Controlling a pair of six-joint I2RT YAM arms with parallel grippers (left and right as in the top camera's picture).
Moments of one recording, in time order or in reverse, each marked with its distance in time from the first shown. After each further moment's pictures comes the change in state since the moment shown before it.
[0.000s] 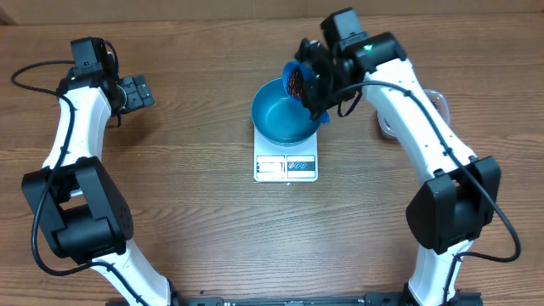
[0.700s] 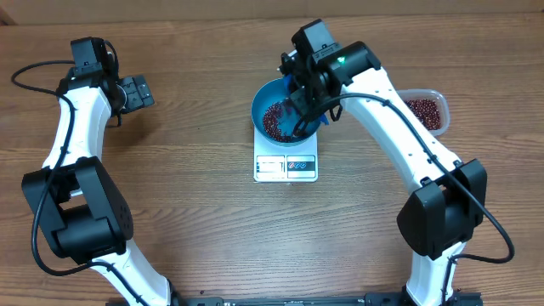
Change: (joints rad) left arm 0.000 0.000 0.000 0.000 0.000 0.000; right arm 0.102 0.000 0.000 -0.002 0.278 -0.060
